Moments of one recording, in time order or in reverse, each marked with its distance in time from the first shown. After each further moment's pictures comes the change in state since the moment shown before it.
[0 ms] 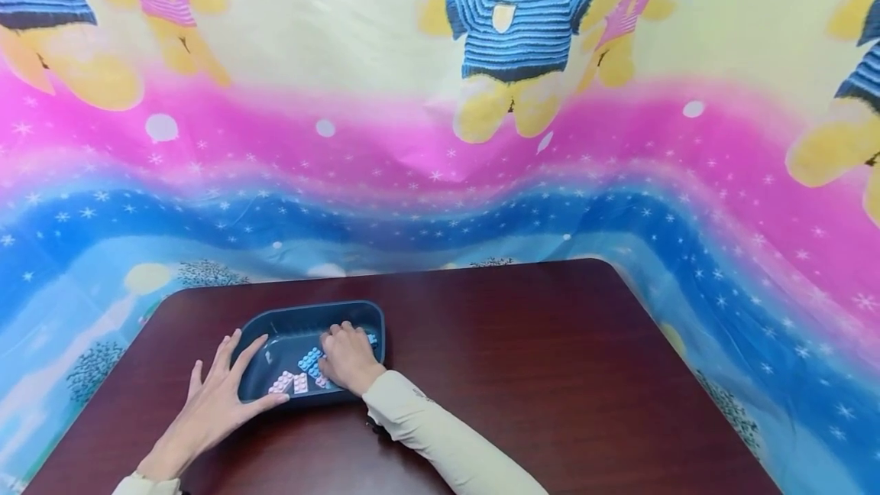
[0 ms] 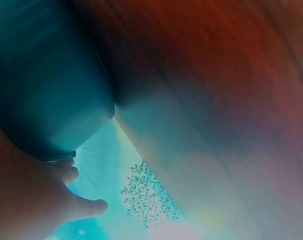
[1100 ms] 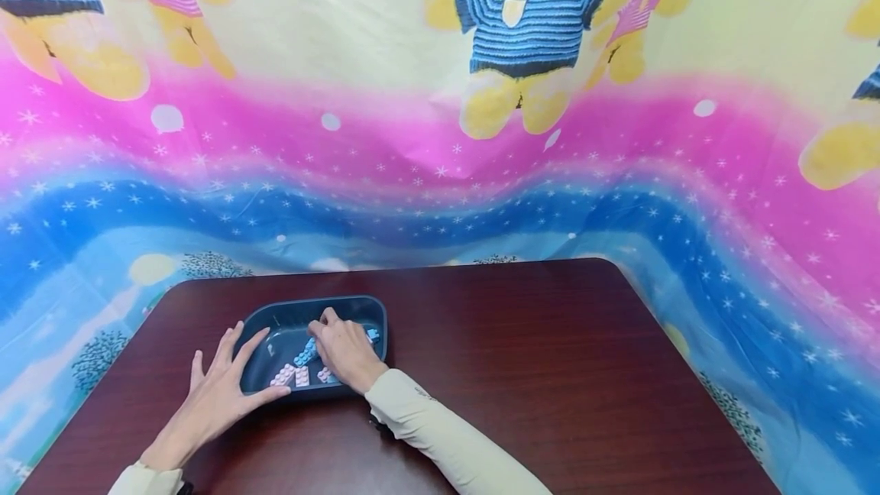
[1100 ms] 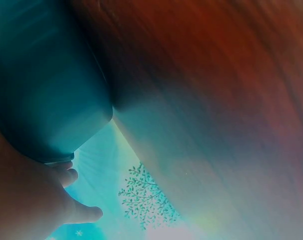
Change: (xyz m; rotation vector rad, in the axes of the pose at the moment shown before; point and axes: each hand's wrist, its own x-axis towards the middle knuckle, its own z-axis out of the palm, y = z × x) left_hand -0.001 -0.002 0.001 0.006 0.019 0.001; right_hand -0.001 0.001 0.001 0.192 0.248 -0.146
